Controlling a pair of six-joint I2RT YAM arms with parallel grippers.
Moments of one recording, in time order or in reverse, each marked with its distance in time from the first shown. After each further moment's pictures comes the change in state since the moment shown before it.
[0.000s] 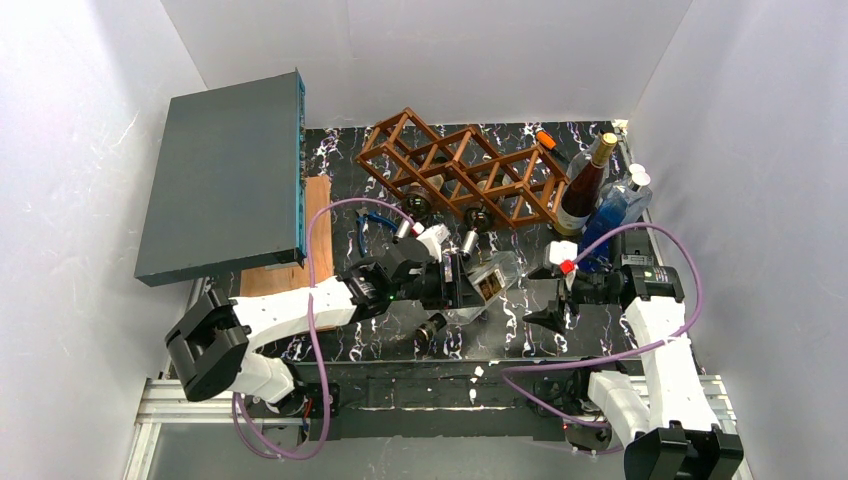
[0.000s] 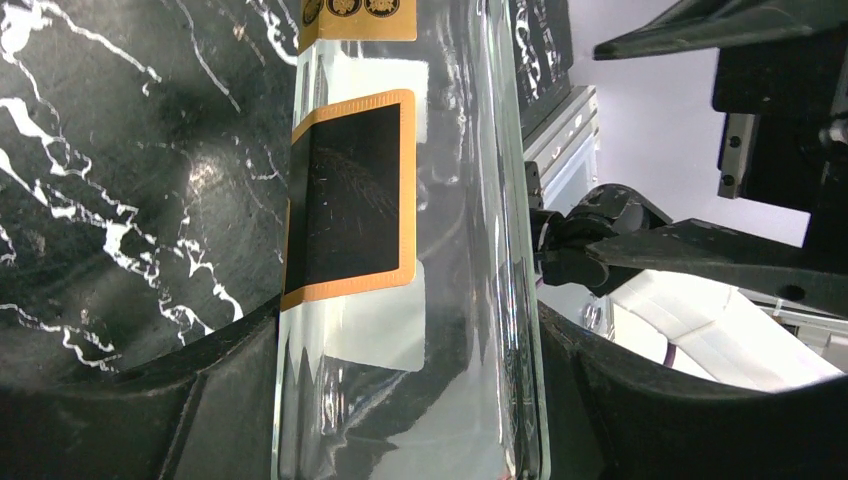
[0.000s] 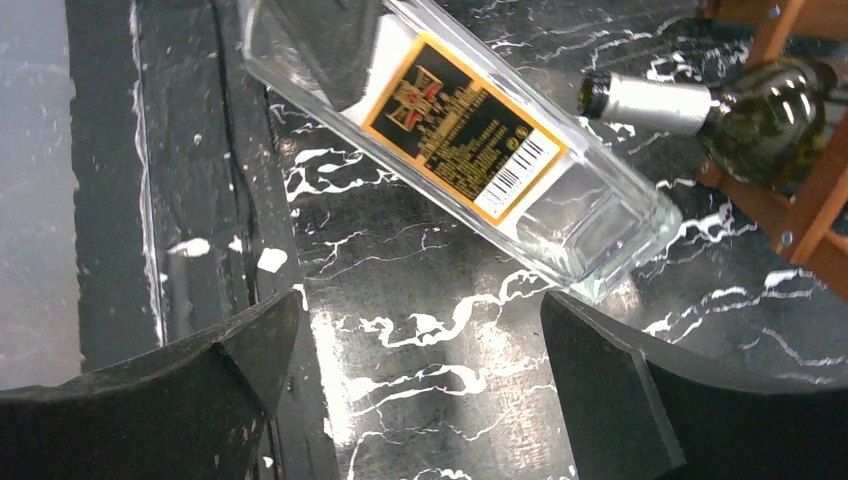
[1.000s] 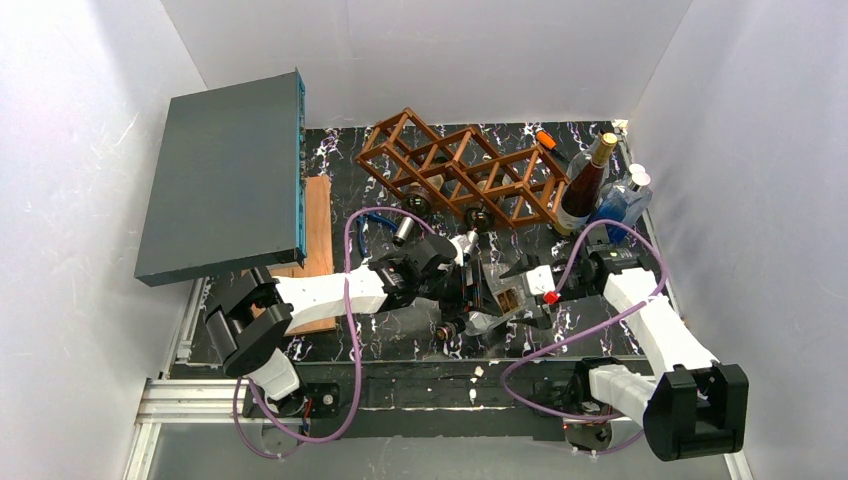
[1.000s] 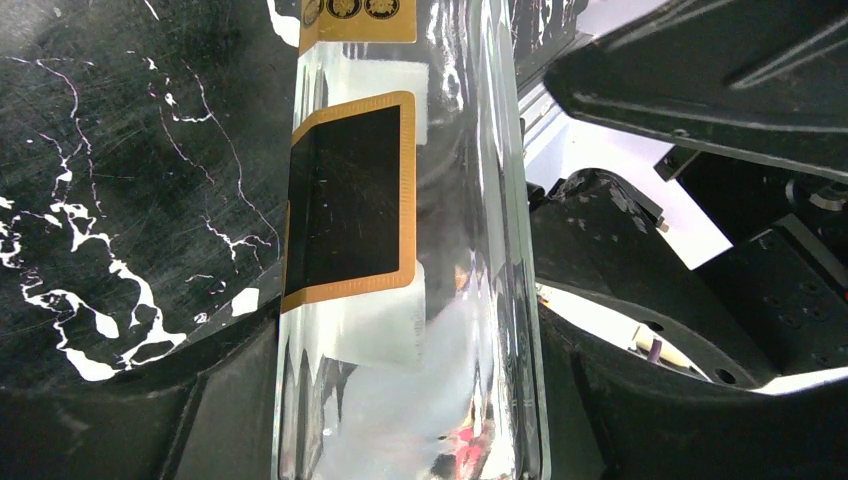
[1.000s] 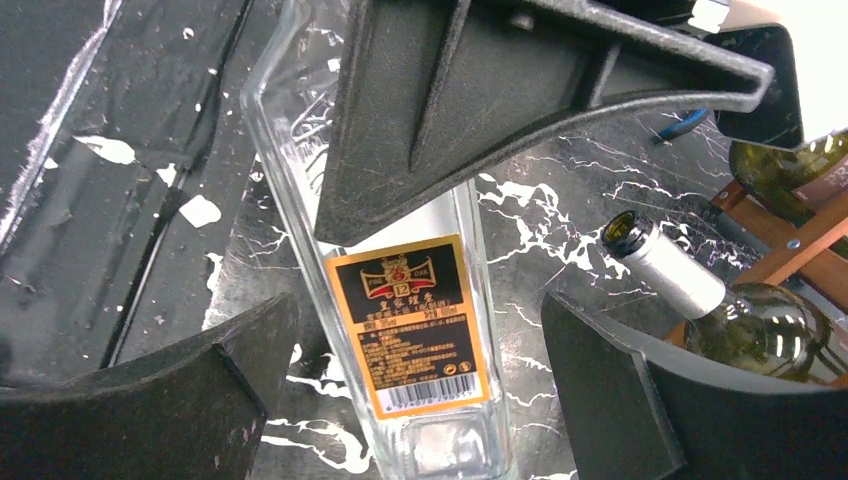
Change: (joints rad) left arm -0.032 0.218 0.144 -0.077 0.134 -0.182; right arm 0.187 0.214 -0.042 0.039 -0.040 -0.597
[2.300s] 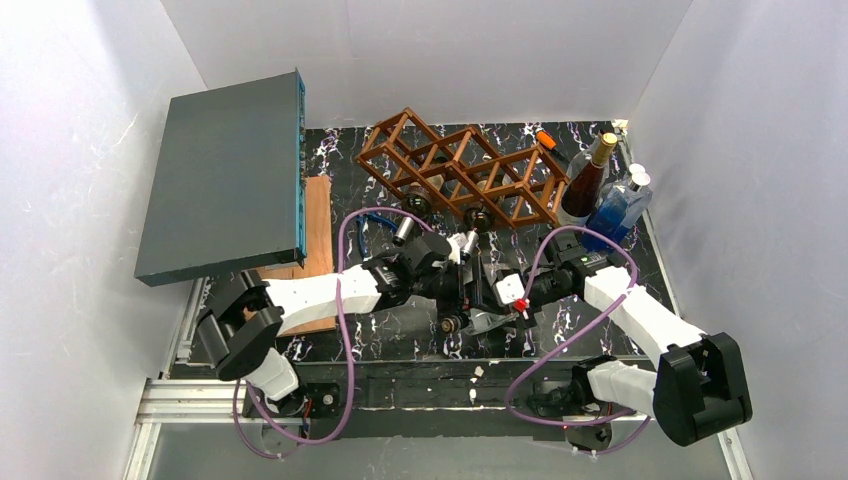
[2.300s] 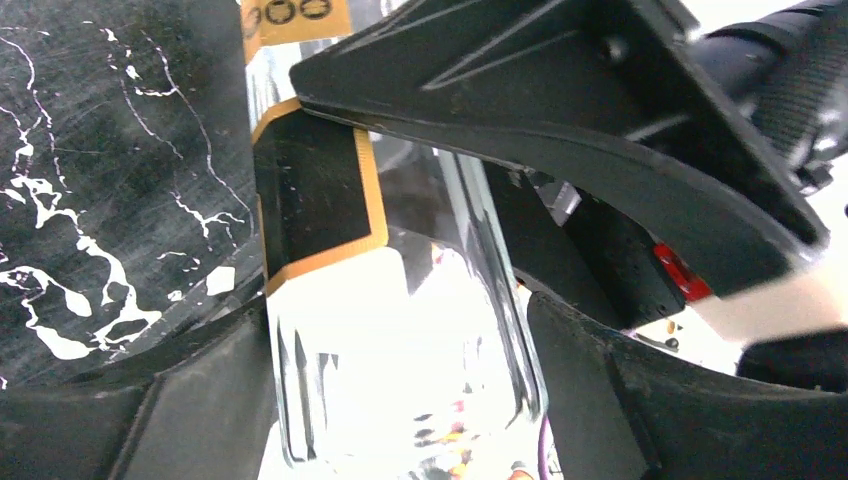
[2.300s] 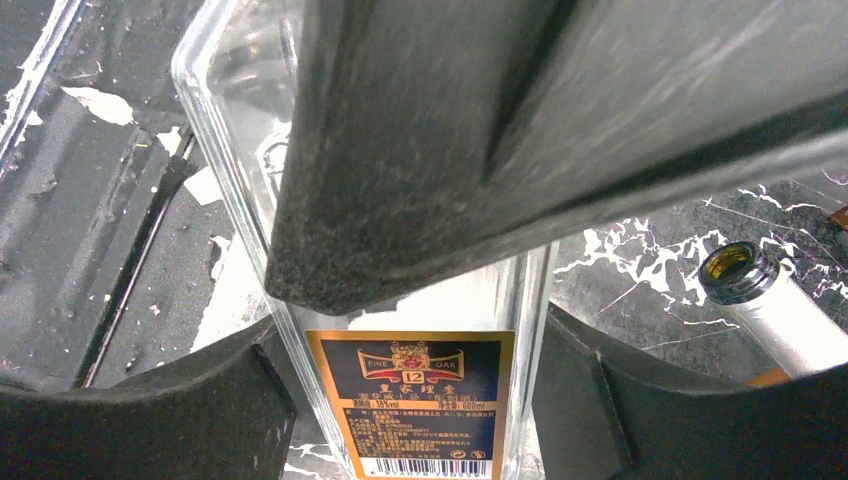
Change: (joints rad) left arm 0.015 -0.019 0.000 -0.009 0.064 -0.019; right arm 0.220 0.087 -0.067 0.265 0.188 0.196
